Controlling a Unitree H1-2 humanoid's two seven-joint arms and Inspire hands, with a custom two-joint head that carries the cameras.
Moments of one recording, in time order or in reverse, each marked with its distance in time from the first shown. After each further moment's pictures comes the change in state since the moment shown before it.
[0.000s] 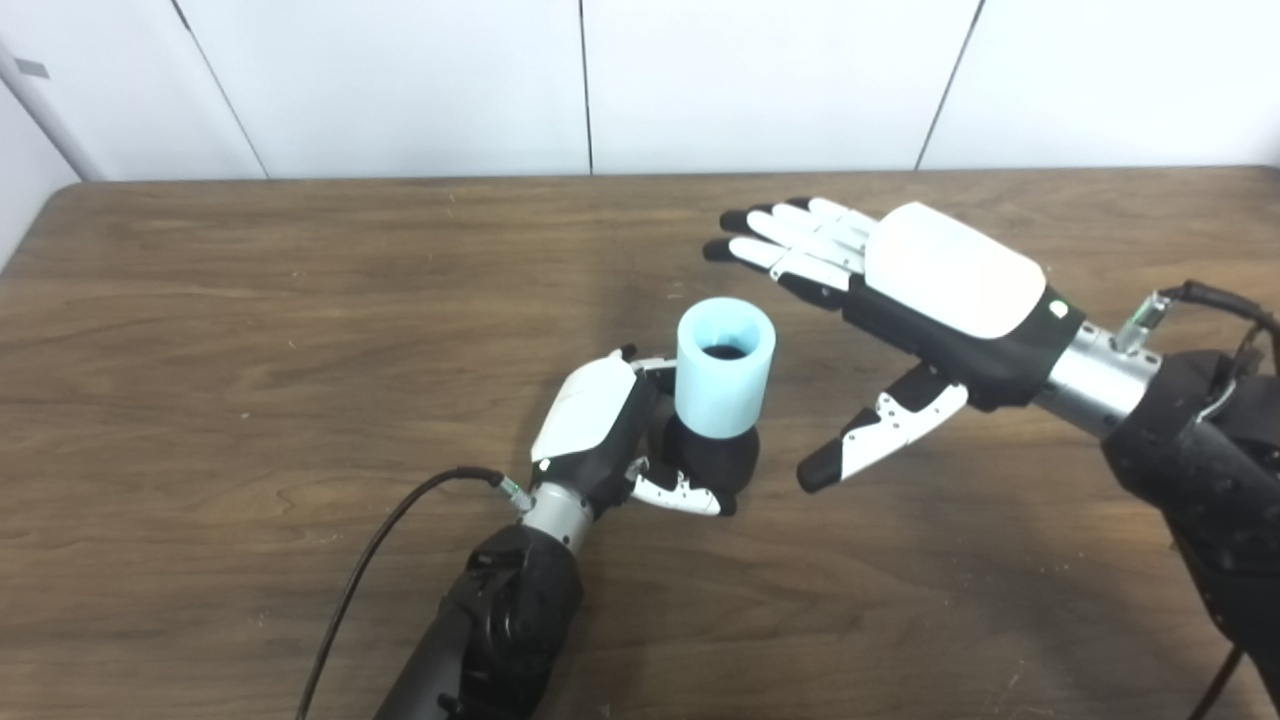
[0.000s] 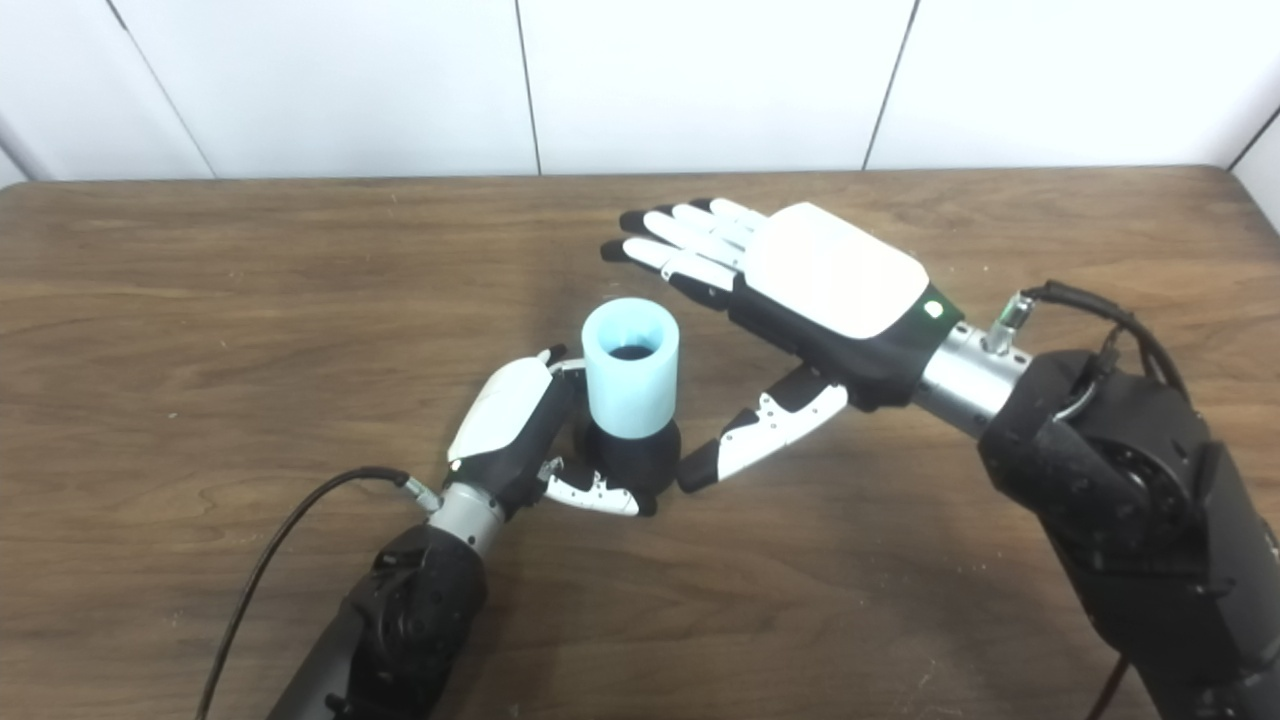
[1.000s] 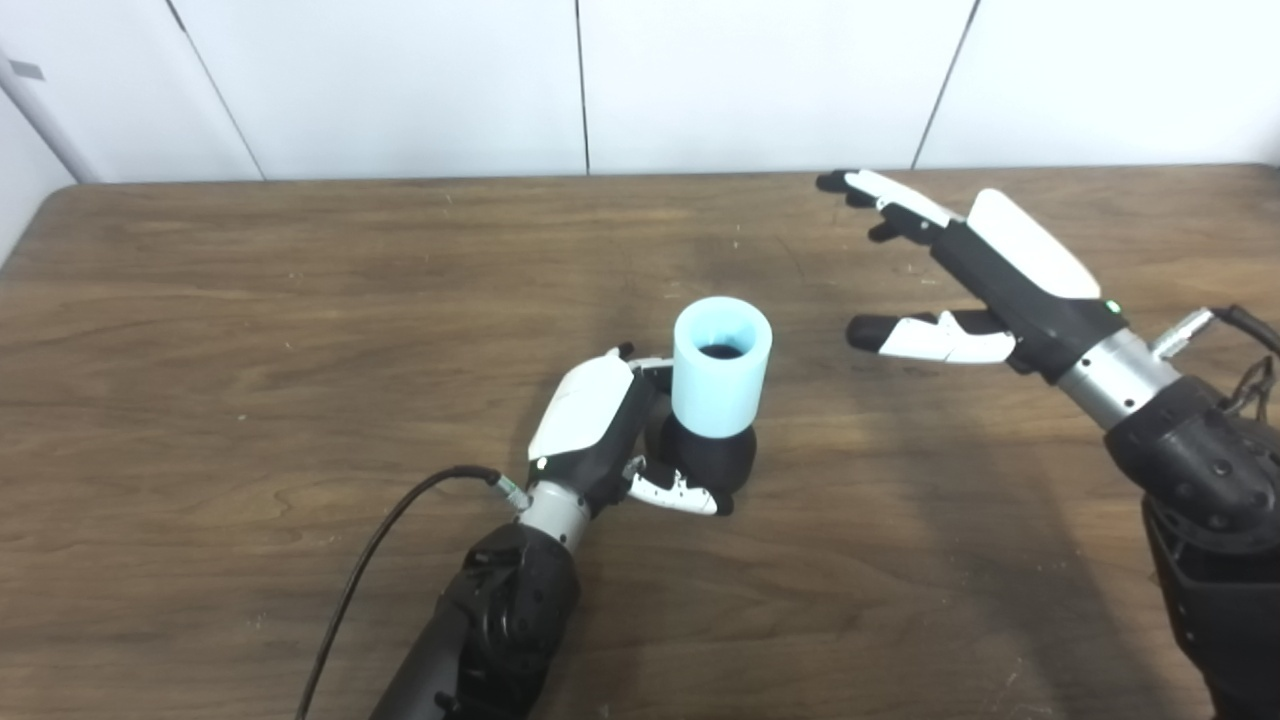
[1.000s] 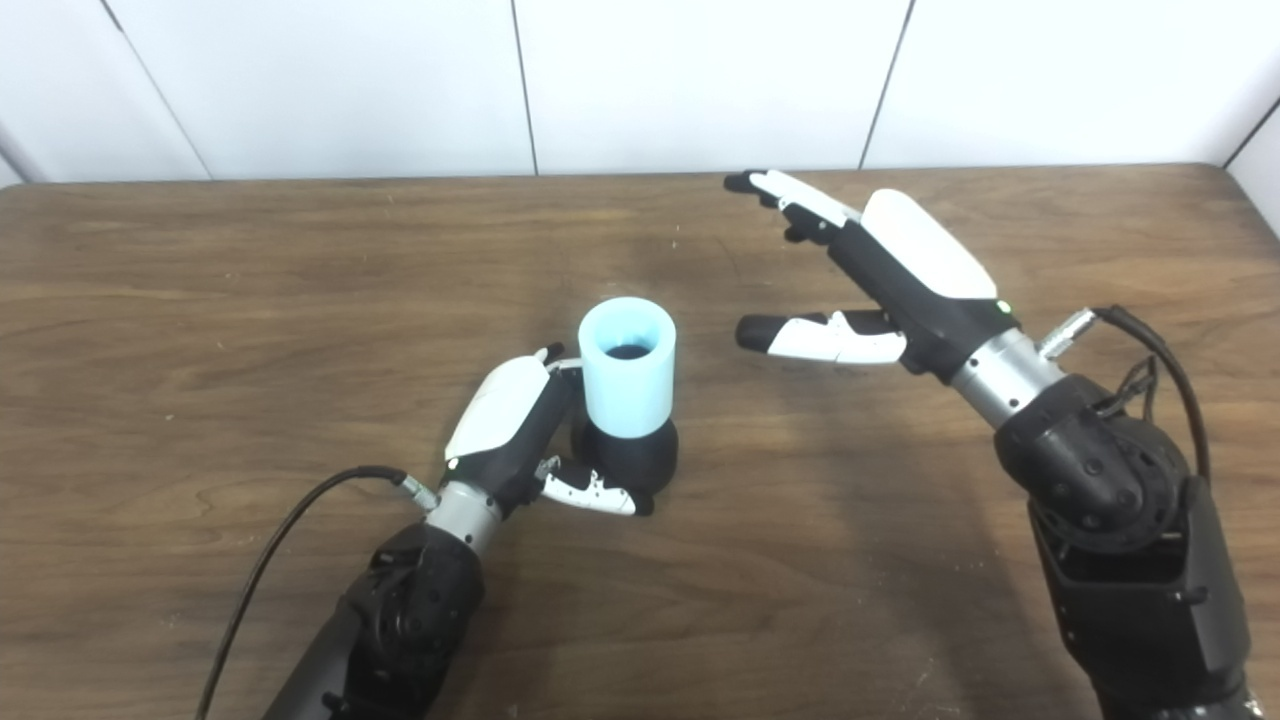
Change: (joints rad) left arm -0.004 0.007 0.002 0.000 0.000 -0.001 0.001; right arm 0.139 0.113 -0.155 0.191 0.082 0.064 -0.202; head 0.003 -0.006
